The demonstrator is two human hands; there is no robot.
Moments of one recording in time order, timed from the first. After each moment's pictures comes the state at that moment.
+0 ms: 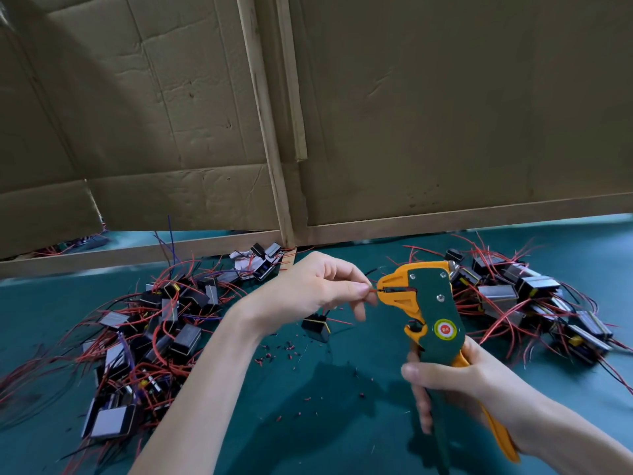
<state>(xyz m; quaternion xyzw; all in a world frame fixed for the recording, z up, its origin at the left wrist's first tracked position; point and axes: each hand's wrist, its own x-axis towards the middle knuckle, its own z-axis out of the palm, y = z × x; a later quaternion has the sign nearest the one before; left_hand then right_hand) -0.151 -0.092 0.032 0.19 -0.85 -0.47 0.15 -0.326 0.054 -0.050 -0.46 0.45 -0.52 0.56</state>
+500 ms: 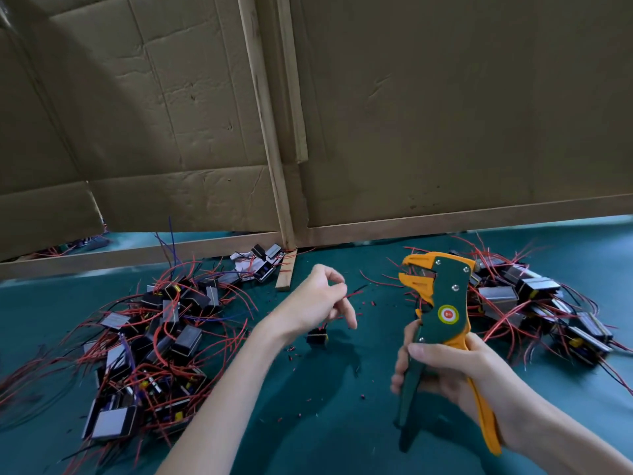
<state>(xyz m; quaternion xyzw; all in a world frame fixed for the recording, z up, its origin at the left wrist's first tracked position) -0.170 -0.114 -0.015 0.35 -0.77 -0.50 0.18 -0.327 0.039 -0.063 -0.40 0.39 -0.60 0.57</state>
